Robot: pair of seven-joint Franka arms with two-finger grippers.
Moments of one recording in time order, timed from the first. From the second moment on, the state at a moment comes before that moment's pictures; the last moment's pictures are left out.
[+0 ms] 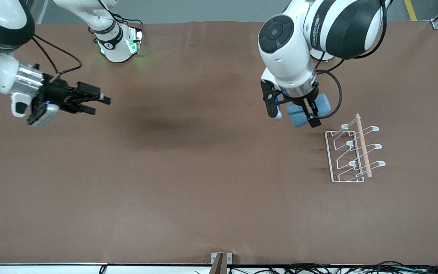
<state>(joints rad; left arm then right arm) -0.31 0.34 -0.40 -1.40 0.59 1.39 0.73 -0.05 -0.10 0.04 -2.01 0.55 1.84 -0.25</state>
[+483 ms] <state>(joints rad) -0.28 0.46 -0.37 -1.45 0.89 1.39 0.75 -0.10 -0.10 0.04 -1.88 0.01 1.89 -0.21</state>
